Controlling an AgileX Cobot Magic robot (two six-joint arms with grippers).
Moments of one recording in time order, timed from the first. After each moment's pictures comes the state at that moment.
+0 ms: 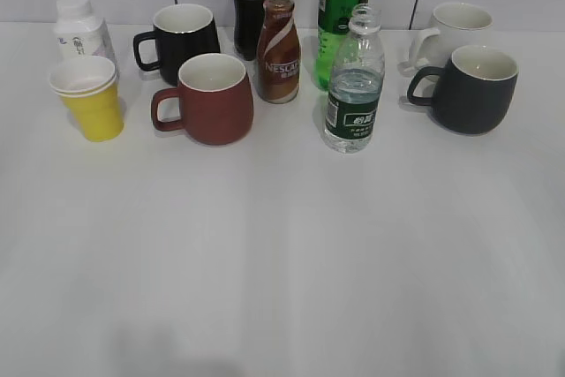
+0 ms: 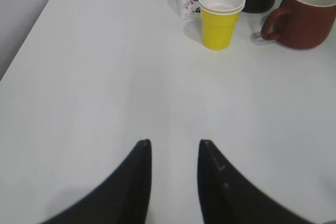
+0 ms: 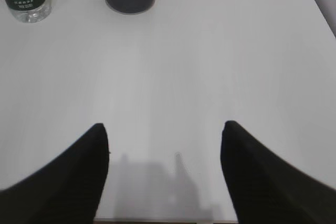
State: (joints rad) left arm -0.05 -0.01 -0.52 0.02 1.06 0.00; right arm 0.02 -0.01 -0.51 0.00 1.04 -0.05
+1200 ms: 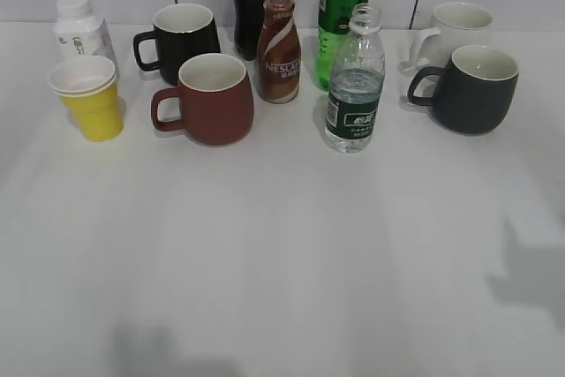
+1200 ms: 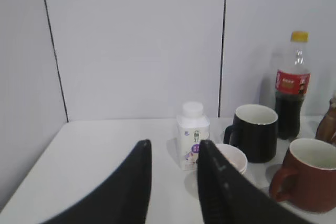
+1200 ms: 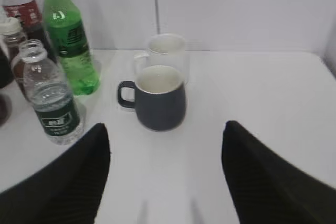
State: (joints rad) left arm -0.05 0.28 -0.41 0.02 0.22 0.00; right arm 0.02 0.30 -0.50 0.14 0.47 -0.09
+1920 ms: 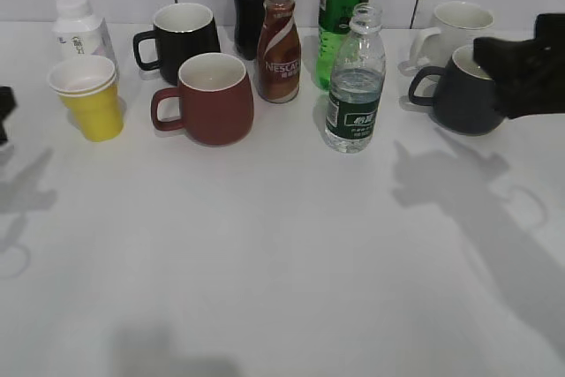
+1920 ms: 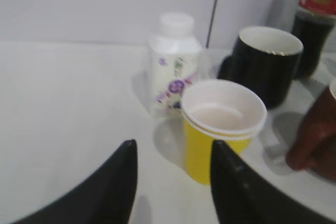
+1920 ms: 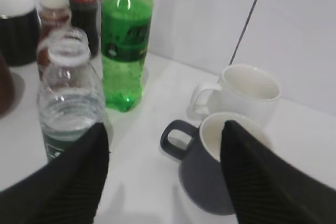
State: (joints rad) left arm -0.06 1.24 -0.31 0.13 -0.60 -0.16; right arm 0.34 1.14 -0.49 0.13 -0.36 -0.27
